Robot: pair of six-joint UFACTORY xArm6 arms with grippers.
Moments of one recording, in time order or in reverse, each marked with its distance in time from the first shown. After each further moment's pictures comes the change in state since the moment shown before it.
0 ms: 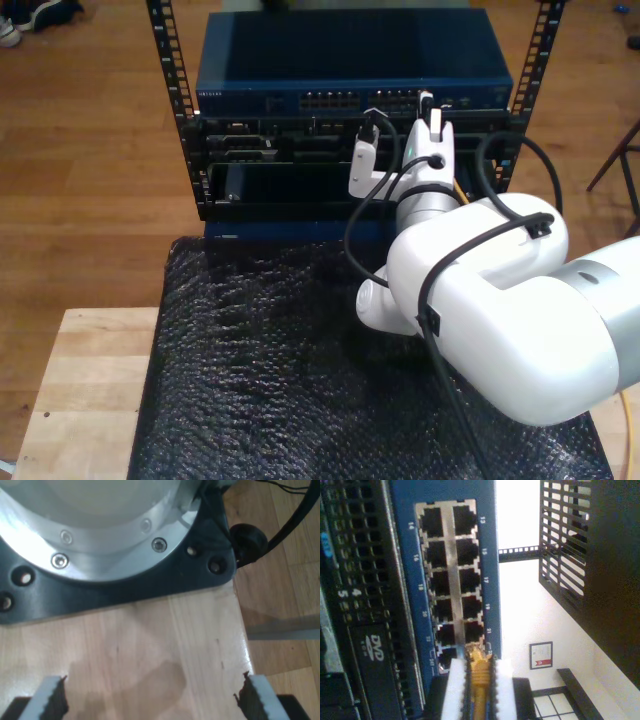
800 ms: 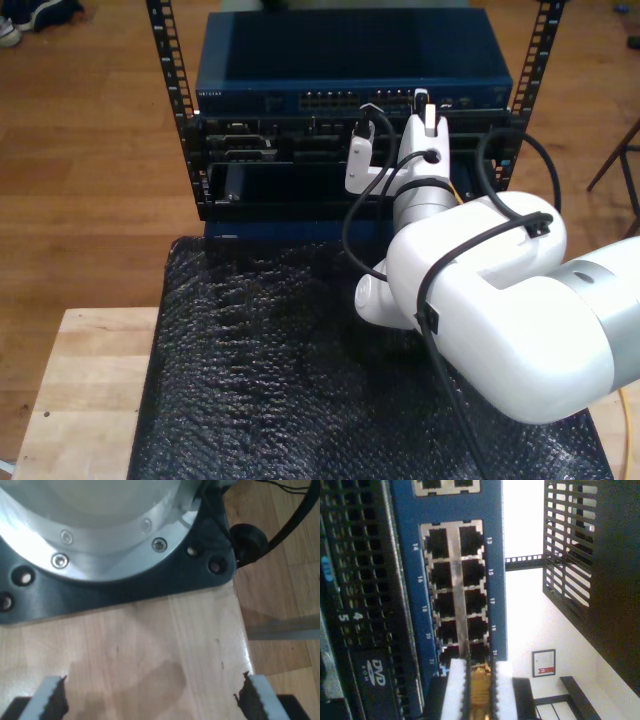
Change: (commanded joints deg) left arm 0.0 0.0 0.0 0.0 0.0 0.1; right arm -0.3 0.9 -1.5 -1.1 0.5 0.2
